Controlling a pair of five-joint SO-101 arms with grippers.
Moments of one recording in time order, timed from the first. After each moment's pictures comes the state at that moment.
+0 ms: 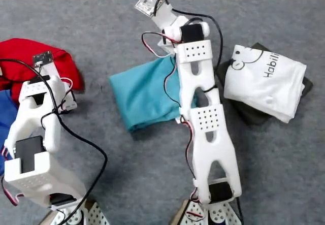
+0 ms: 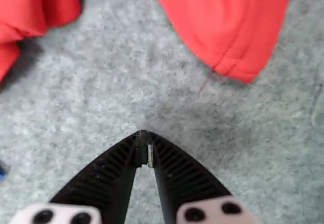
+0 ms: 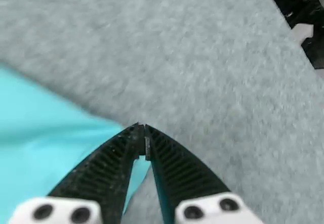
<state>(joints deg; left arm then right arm) -19.1 7.6 26.7 51.2 -2.5 -15.5 65.6 -92.2 91.8 32.8</state>
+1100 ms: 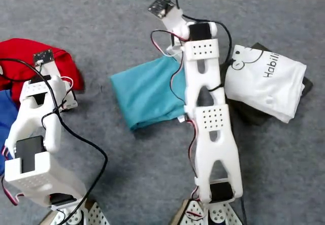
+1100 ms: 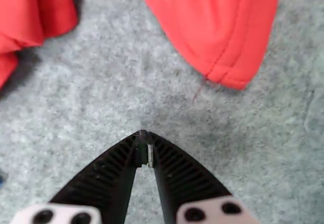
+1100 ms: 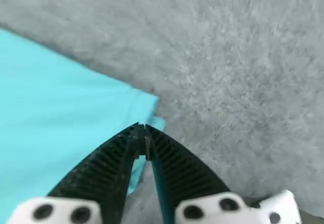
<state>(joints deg) -18.7 7.6 26.7 49.7 -2.5 -12.7 66.5 -90.9 97.2 30.2</state>
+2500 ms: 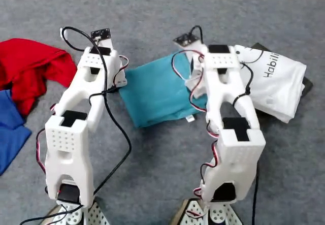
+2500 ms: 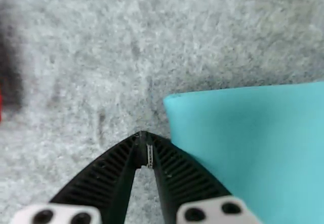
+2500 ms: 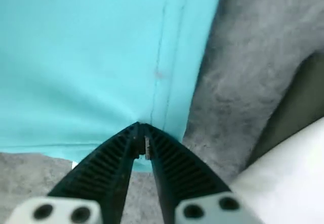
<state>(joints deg) 4.8 35.3 -14.5 66.7 13.1 -5.7 24.5 -5.8 77.2 23.9</state>
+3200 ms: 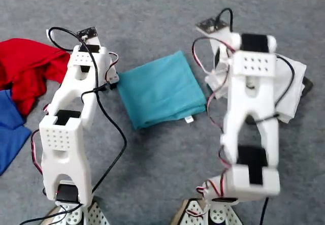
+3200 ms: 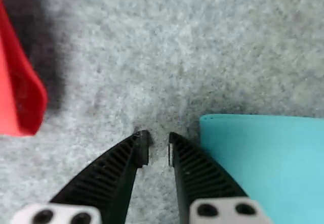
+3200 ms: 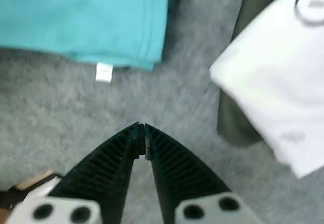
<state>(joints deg) 0.4 35.5 -15.4 67.0 17.0 1.7 -0.9 -4.4 101.1 23.8</state>
